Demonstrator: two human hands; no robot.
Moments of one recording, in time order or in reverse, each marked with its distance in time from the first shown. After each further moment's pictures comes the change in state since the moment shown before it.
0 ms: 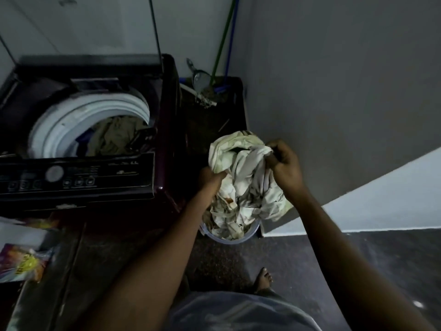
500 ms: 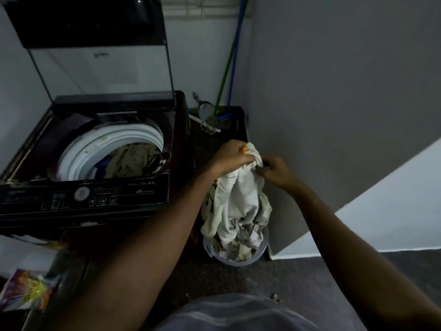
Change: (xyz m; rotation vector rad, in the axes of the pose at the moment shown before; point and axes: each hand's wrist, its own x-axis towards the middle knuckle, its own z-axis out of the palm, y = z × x) left_hand -0.031 0.136 -0.022 0.468 -0.362 0.615; right_hand 0.024 -0.044 0.002 -0.396 -0.254 -0.079
